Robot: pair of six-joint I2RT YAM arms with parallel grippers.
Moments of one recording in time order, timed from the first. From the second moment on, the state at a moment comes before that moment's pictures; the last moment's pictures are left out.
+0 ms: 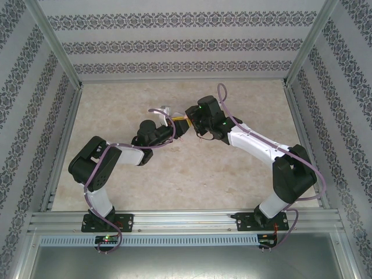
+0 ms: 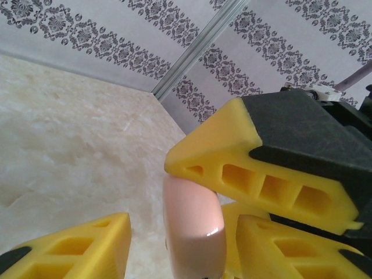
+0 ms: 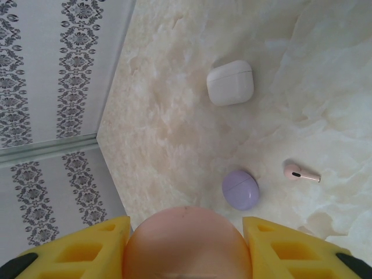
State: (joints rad) left arm -0.51 1.79 0.75 1.05 0.38 -0.71; right arm 0.60 1.61 1.19 -0.23 -0.02 1.48
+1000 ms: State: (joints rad) left arm -0.51 1.81 0.76 1.06 0.40 -0.71; right arm 0.60 1.62 1.19 -0.20 -0.02 1.49
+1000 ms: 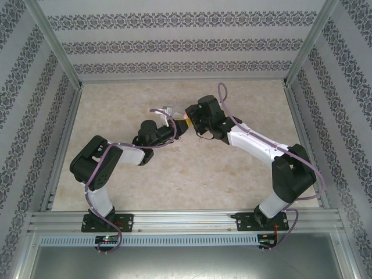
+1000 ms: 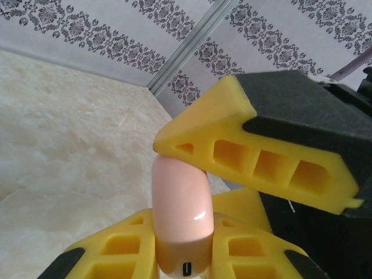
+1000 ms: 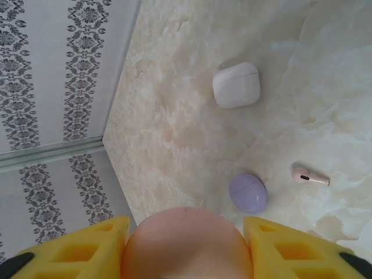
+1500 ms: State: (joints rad) left arm -0.51 1.70 0.76 0.89 0.51 -0.65; right arm 0.48 1.37 1.00 -0.17 -0.04 1.31
